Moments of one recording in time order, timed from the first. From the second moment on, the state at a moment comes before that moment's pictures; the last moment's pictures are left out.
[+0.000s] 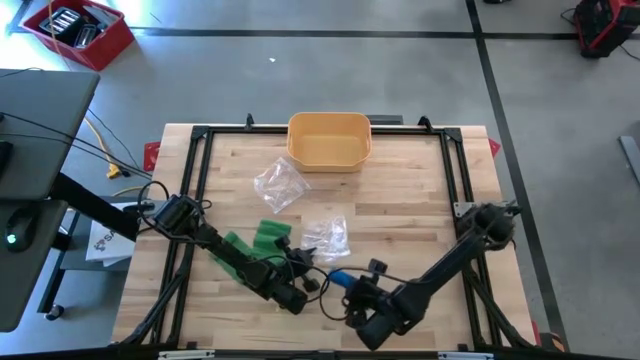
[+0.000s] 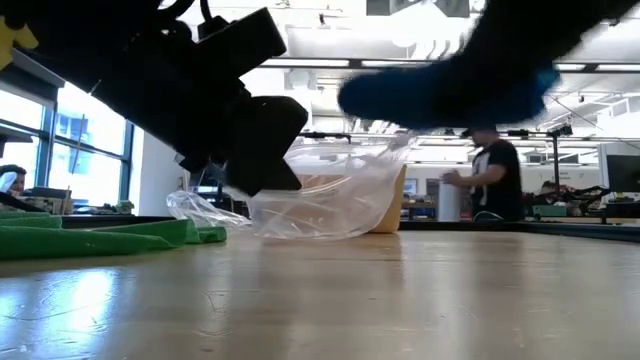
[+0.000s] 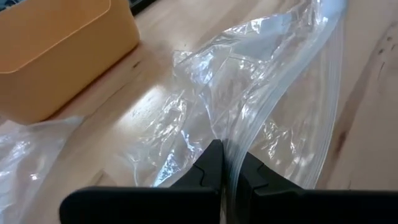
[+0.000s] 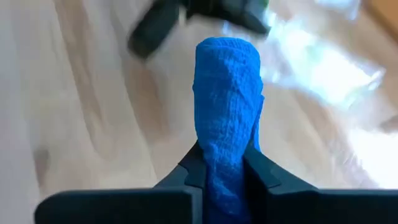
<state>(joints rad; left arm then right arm) -0.56 2.04 1.13 -0.17 -1.09 -0.73 0.72 2.02 1.49 -0.77 0.74 0.97</state>
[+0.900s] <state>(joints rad) -0.58 2.03 1.13 0.13 -1.09 -0.52 0.51 2.02 1.49 -0.79 0.58 1.02</state>
